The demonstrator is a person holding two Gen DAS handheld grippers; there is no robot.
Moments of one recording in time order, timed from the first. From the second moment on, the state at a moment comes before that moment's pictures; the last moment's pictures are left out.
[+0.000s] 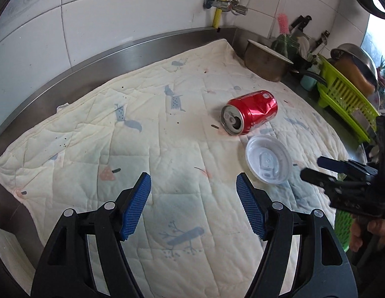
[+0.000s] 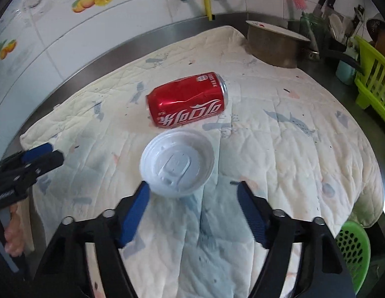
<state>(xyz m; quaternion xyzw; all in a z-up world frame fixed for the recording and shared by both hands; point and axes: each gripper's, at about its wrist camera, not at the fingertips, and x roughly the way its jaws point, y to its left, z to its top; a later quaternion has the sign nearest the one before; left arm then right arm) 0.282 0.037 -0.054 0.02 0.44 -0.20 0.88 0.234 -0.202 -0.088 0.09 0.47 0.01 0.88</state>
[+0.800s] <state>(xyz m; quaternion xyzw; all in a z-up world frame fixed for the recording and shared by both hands) 0.342 -0.068 -0.047 0.16 0.39 -0.31 0.85 0.247 -0.215 -0.108 0.10 0.48 -0.02 0.87</state>
